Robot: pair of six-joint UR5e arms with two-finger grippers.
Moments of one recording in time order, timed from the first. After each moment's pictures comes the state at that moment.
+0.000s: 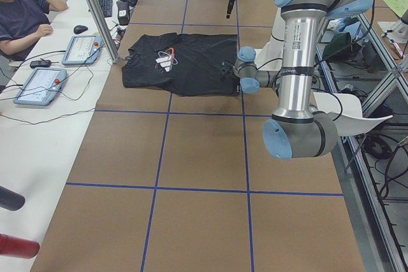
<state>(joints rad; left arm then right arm) -0.26 -1.61 -2.00 -2.11 -1.69 -1.44 0.36 -1.72 2.29 -1.31 1.68 1.48</state>
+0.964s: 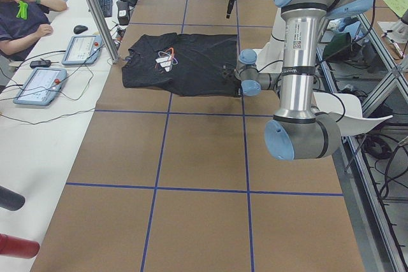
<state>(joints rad) -0.25 -1.59 -2.00 -2.12 -1.69 -1.44 0.36 -1.72 2.29 -1.31 1.68 1.48</state>
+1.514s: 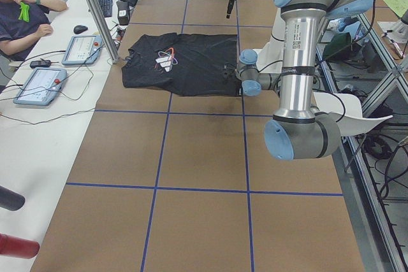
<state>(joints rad) -0.24 -1.59 -1.99 -2.12 -1.69 -1.44 0.36 -1.72 2.29 -1.31 1.68 1.48</state>
